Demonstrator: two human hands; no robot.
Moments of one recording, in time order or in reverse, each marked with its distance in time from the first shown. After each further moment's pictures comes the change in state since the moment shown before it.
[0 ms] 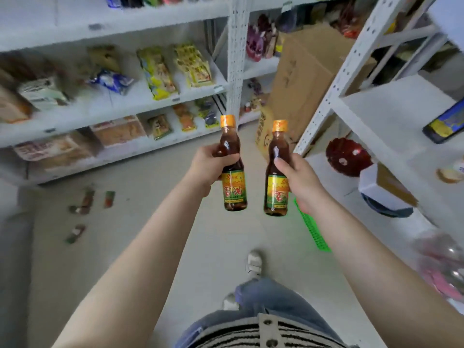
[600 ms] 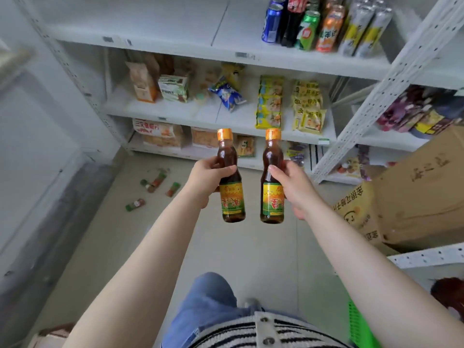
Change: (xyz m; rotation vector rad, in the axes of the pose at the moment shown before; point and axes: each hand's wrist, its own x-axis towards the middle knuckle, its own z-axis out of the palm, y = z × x) left_hand 0.094 0.032 -0.203 -0.235 0.528 -0.029; right_hand 0.175 -0.117 0.238 -0.191 -0.558 -0.120
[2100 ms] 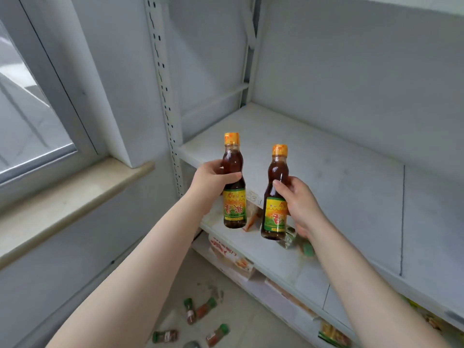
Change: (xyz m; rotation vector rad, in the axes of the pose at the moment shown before) left_hand 0.478 0.267 -0.469 -0.188 0.440 0.207; right_hand 0.527 -0.354 0.450 -0.126 -0.320 -0.267
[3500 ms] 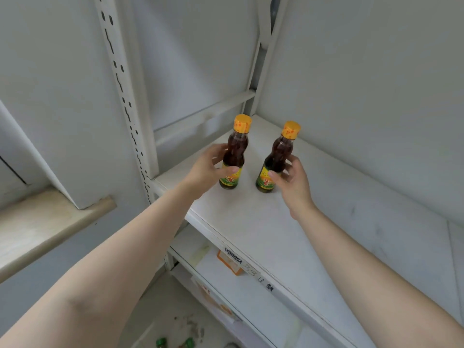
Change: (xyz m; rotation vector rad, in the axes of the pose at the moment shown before) left_hand 0.281 -0.023 0.001 0.100 -0.128 0.263; right_hand 0.282 0.015 0.019 -0.014 0.040 -0.266
